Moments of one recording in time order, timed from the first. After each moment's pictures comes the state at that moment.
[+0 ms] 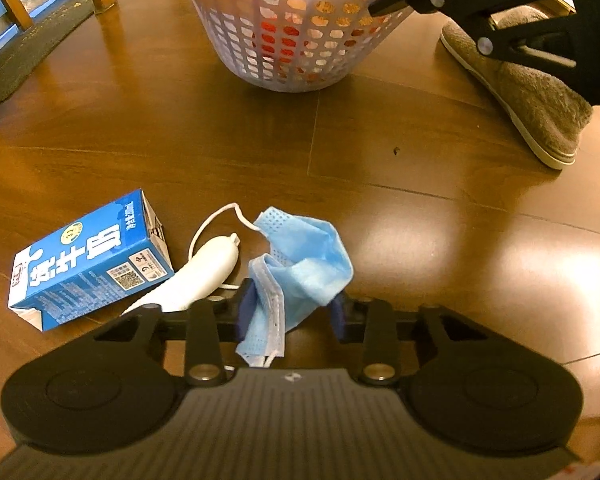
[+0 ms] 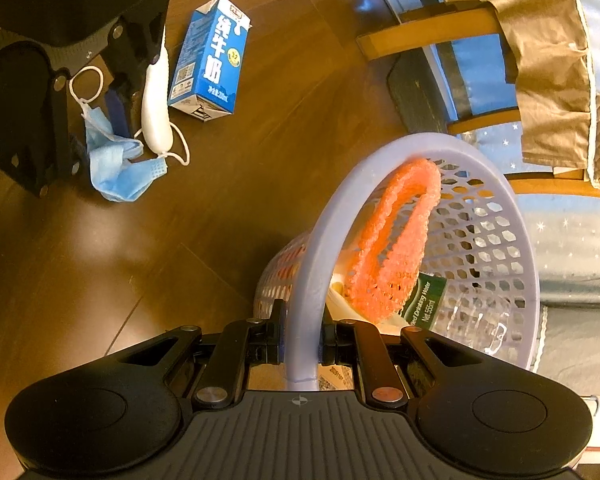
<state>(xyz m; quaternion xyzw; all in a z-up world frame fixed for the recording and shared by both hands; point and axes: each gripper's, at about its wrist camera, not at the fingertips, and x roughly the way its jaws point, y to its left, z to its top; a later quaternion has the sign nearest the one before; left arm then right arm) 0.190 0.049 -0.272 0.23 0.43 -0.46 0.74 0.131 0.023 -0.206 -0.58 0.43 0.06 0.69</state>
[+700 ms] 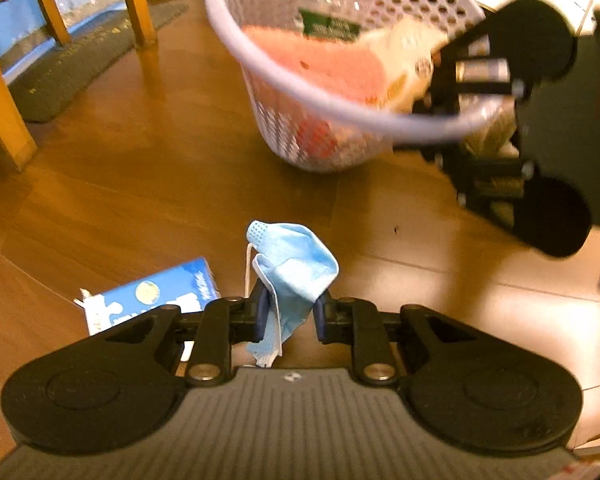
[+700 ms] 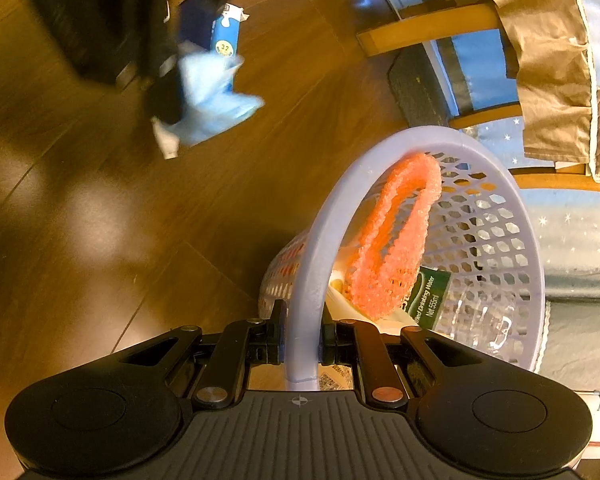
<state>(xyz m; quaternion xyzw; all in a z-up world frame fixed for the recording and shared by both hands) 0.203 0.083 -0.188 0.17 0.41 -0.45 0.78 0.135 0.022 -0.206 -0.57 0.43 0.05 0.69</state>
